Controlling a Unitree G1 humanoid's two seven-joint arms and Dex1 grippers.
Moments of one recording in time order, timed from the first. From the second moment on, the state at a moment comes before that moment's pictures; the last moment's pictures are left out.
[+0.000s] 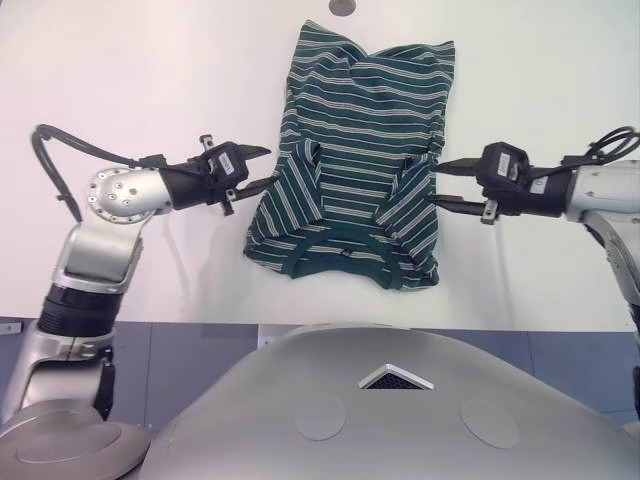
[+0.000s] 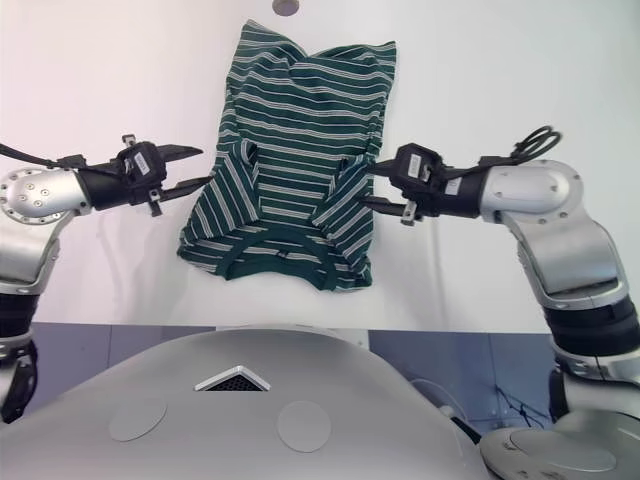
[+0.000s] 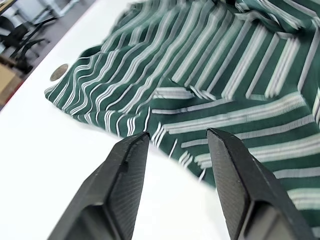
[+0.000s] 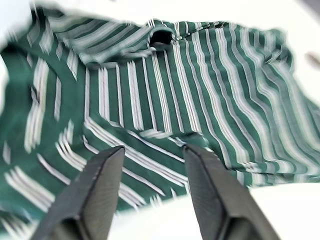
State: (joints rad) left arm 0.04 0.83 -0.16 -0.21 -0.08 0.00 -0.92; right arm 0.10 -0.95 0.10 -0.44 0.23 0.29 1.01
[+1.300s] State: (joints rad) left arm -0.04 1.09 -0.32 -0.28 -0.81 0.46 -1.16; right arm 0.03 -1.16 0.20 -0.35 0.88 0.36 1.16
